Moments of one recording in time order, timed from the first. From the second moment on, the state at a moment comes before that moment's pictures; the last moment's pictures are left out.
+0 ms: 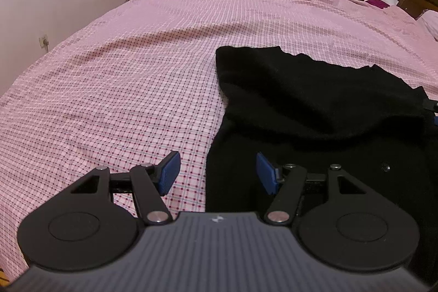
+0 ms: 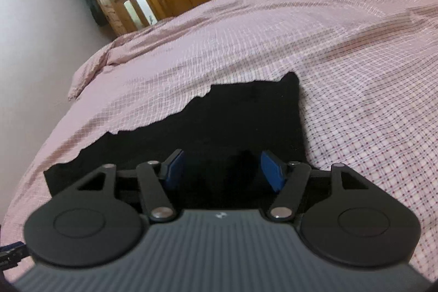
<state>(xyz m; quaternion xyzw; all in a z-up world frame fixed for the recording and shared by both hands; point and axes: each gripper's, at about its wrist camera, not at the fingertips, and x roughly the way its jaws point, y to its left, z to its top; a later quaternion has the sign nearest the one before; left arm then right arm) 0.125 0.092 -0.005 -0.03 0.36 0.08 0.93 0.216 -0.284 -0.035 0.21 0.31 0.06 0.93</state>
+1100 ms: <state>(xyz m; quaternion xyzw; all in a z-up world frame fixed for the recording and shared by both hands) 0.234 0.056 -0.012 0.00 0.24 0.02 0.97 0.265 -0.283 -0.050 0.09 0.30 0.02 0.95</state>
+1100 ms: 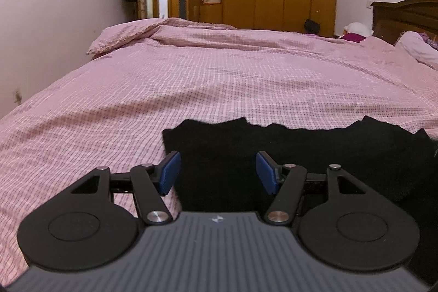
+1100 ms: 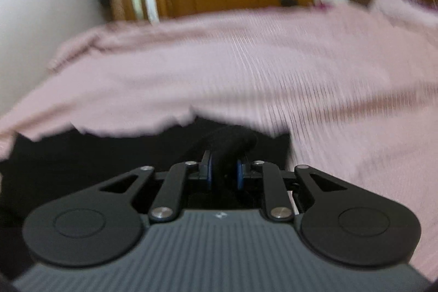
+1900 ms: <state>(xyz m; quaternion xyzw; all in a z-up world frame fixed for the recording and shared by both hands) 0.263 0.056 -0.029 0.05 0.30 0.02 0.95 0.240 -0.301 -0.044 0.08 0.31 -0.01 0.95</state>
